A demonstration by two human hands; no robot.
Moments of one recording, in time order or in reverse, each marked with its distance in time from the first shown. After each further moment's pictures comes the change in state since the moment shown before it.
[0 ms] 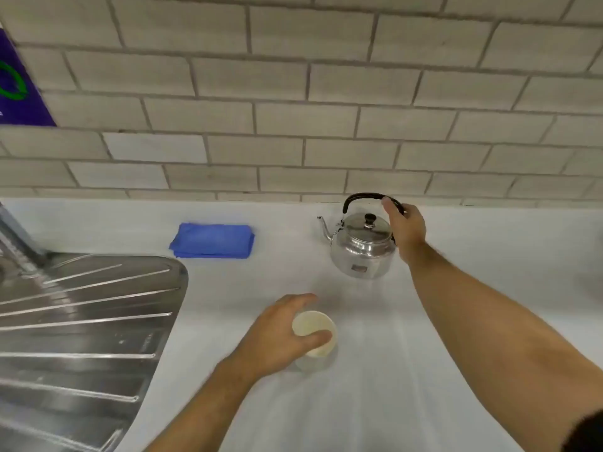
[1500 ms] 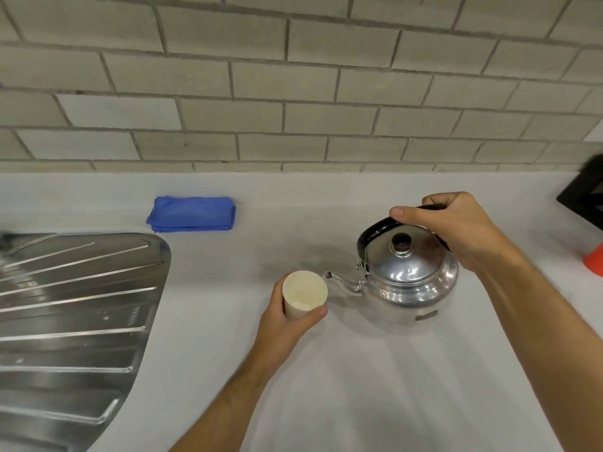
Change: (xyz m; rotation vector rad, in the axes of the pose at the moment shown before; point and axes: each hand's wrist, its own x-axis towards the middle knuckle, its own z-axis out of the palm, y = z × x) left_hand -0.030 -0.020 0.057 -0.722 0.114 -0.170; right_hand -0.153 -0.066 -0.120 -0.013 -0.400 -0.128
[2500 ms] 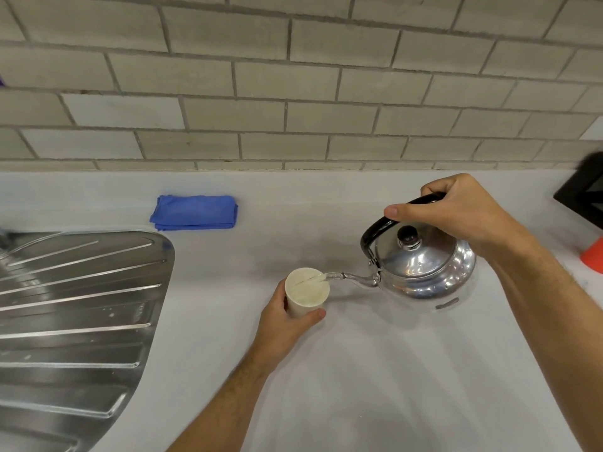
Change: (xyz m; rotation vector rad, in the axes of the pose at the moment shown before) left_hand 0.003 -0.008 -0.006 0.091 -0.001 0.034; right_hand -0.016 -0.035 0.006 -0.342 0.009 -0.028
